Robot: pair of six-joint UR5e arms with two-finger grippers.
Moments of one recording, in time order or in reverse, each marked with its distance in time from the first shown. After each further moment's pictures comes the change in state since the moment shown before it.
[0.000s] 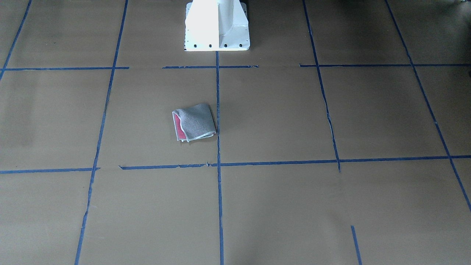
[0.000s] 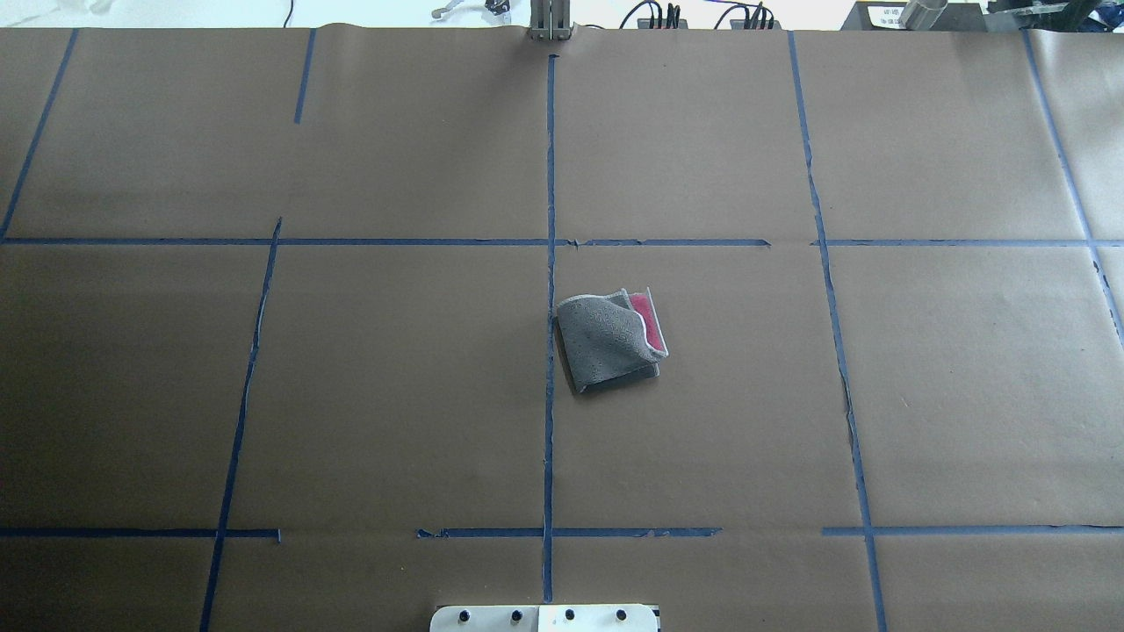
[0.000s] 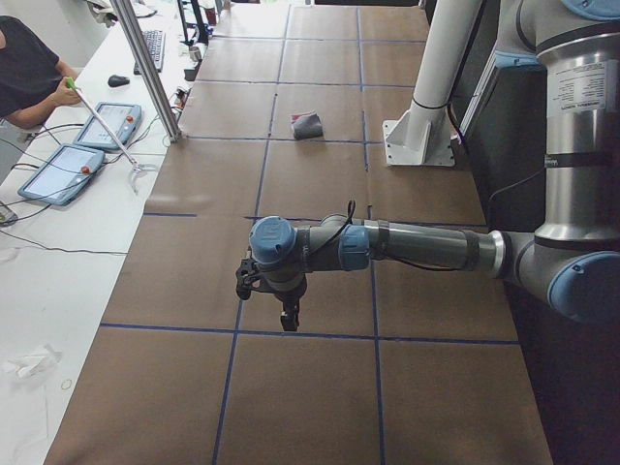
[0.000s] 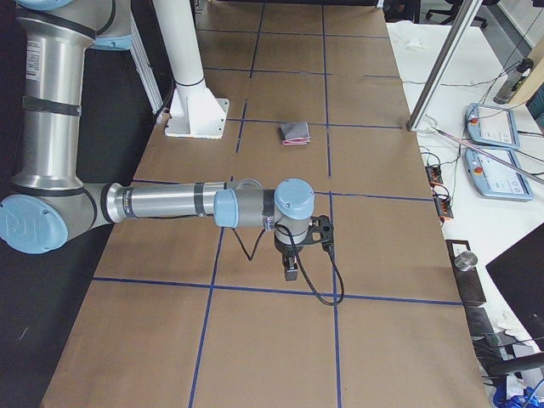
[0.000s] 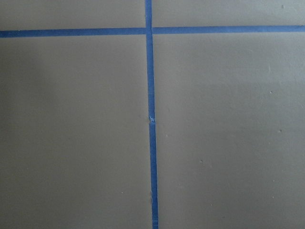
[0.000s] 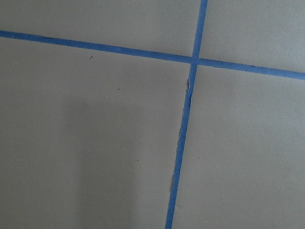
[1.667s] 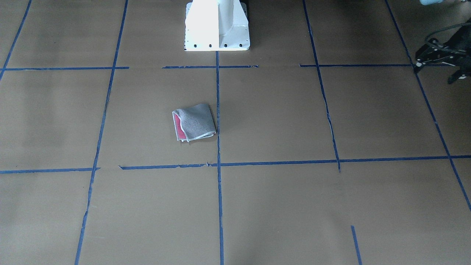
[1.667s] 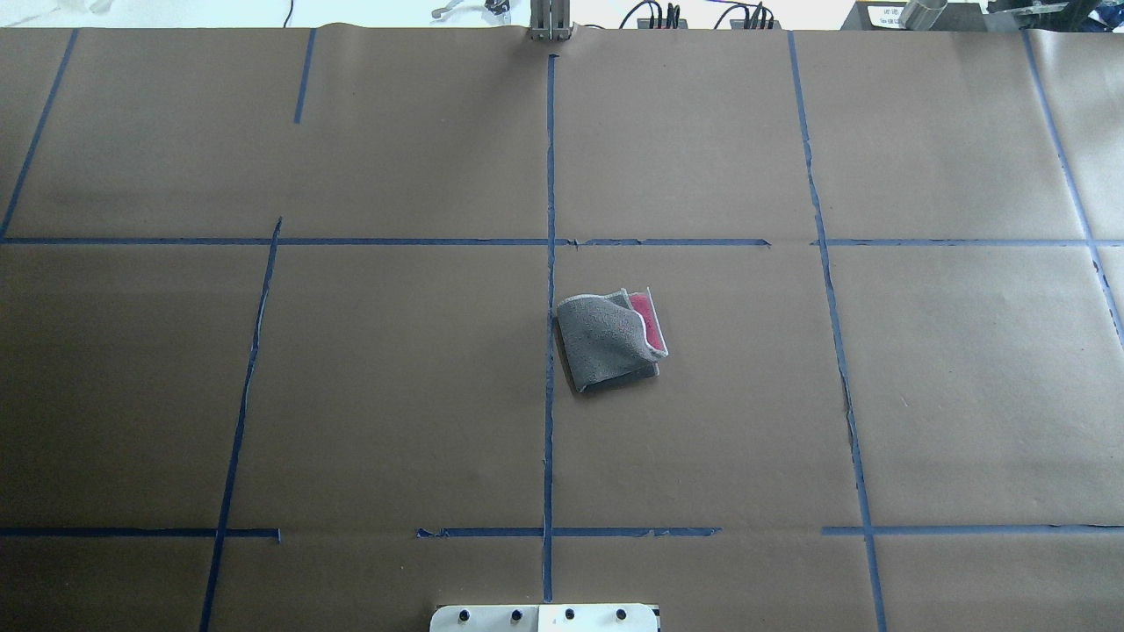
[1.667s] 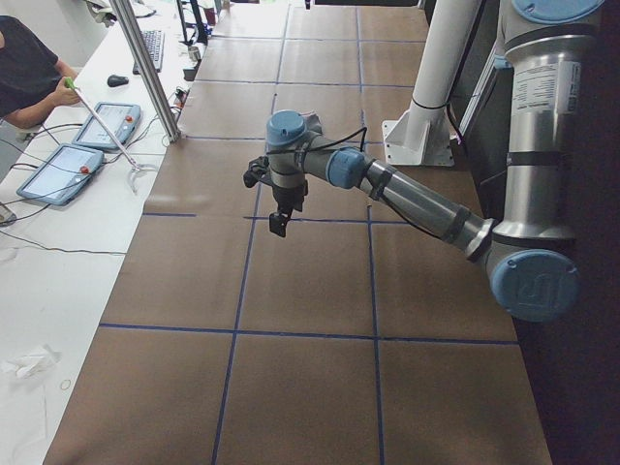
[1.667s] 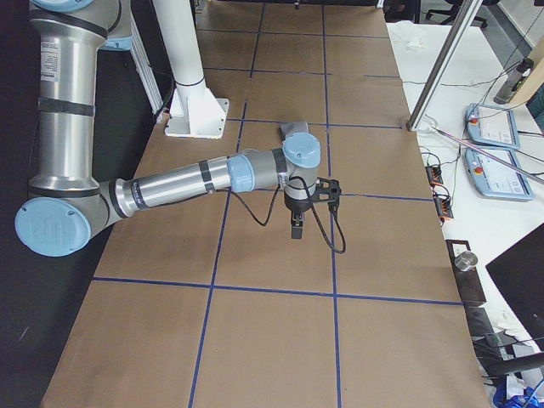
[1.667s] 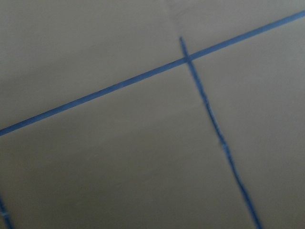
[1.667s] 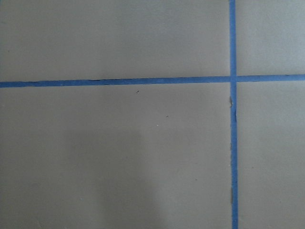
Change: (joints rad) left arm 0.205 -0.040 -0.269 -0.019 0.100 0.030; right arm -0.103 0.027 0.132 0.001 -0.030 0.336
